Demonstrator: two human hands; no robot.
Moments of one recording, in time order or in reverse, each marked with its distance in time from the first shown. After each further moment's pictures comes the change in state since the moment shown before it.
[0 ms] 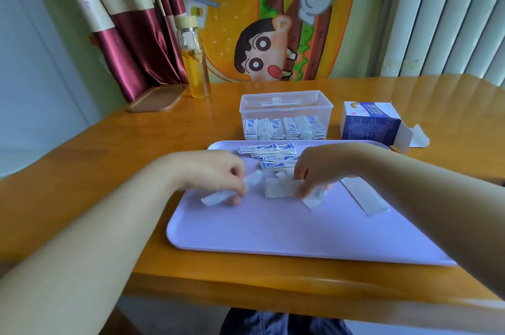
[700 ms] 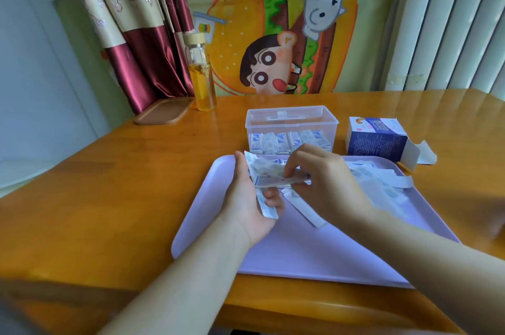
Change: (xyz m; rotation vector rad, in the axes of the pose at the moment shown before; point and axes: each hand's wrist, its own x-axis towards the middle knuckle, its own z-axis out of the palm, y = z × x) left_hand 0.018 0.042 0.060 -1.915 0.220 0.019; right_hand -0.003 -0.013 0.040 0.275 1.085 -0.427
